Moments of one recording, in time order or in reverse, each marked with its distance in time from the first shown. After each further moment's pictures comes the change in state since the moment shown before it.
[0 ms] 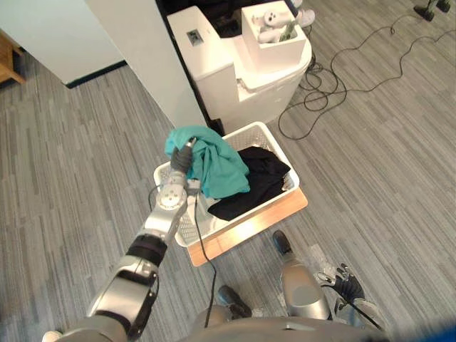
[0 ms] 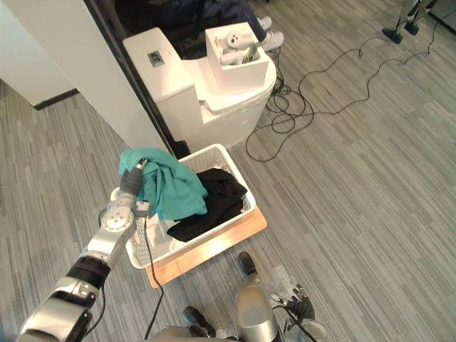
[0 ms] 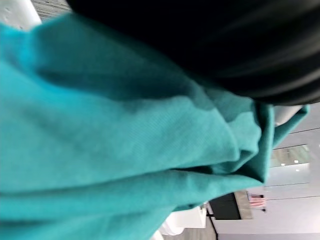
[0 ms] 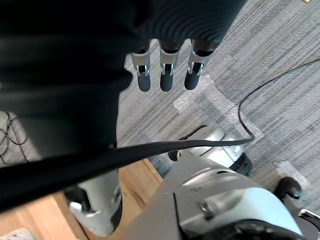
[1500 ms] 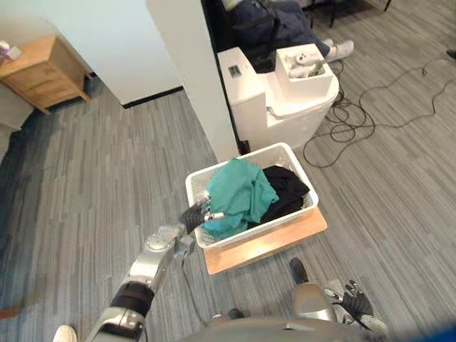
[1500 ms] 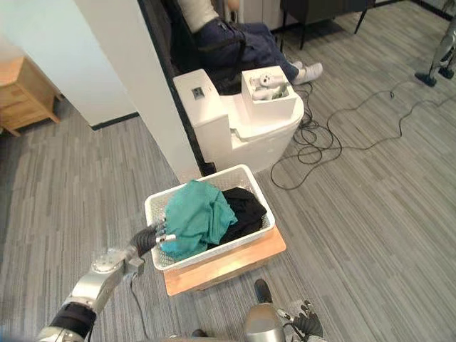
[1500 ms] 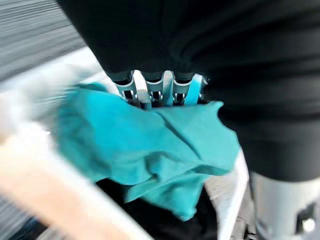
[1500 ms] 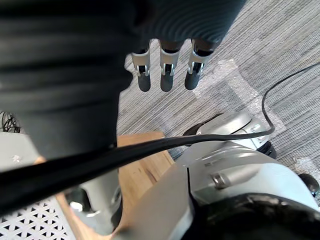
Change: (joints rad) left arm 0.448 -0.010 0.073 -0.166 0.029 0.380 -0.545; right arm 0.090 -0.005 -0.072 0.014 -0.062 0.018 -0.003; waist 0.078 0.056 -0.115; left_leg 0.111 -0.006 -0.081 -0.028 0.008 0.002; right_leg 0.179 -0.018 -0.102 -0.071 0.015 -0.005
